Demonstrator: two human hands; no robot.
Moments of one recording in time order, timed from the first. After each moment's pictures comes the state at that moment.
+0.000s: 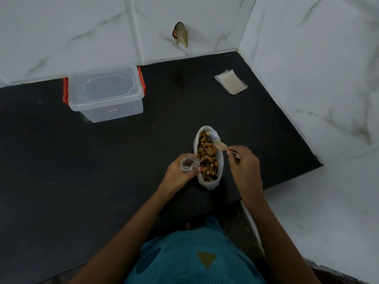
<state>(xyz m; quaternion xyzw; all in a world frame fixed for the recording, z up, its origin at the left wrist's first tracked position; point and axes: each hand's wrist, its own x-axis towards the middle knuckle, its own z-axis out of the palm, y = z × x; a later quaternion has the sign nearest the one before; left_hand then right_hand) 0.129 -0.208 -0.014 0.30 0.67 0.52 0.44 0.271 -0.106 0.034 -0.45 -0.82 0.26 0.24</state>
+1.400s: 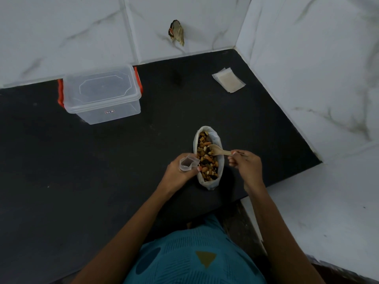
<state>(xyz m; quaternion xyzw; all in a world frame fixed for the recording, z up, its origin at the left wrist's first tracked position) 0.126 -0.206 -0.008 0.30 0.65 0.52 0.46 0.270 -0.088 0.026 -0.61 -0.51 0.55 0.26</state>
